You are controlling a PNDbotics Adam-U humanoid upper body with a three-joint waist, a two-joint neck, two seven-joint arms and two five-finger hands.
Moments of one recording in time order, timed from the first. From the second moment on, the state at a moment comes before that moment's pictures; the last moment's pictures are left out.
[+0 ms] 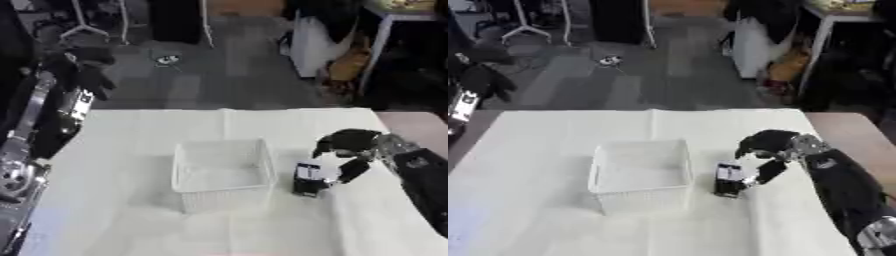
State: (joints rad) left arm -0.34 0.49 -0.05 -1.88 -0.16 -0.12 0.13; right arm -1.09 -0.33 0.11 -0.25 1.59 -0.70 0.09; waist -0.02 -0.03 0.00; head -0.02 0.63
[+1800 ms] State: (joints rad) left arm -0.34 0.49 -0.05 -1.88 -0.16 -0.13 0.12; right arm -1.07 -0.28 0.13 -0.29 1.52 -0.64 0.04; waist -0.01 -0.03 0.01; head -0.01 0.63
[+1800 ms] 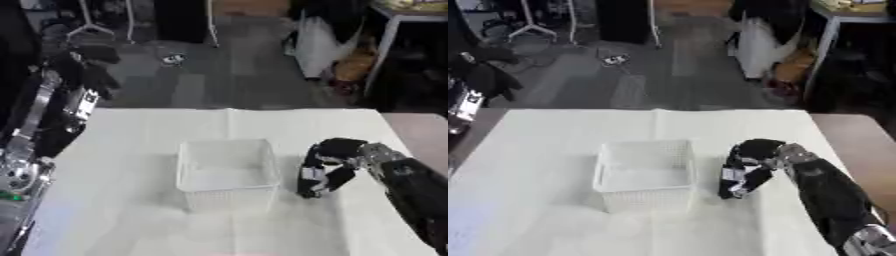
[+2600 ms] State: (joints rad) left arm -0.34 0.49 -0.05 -1.88 -0.16 -0.13 0.12; right arm -1.05 -0.28 0.11 -0.27 1.43 -0.62 -0.16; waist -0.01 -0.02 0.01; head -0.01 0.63
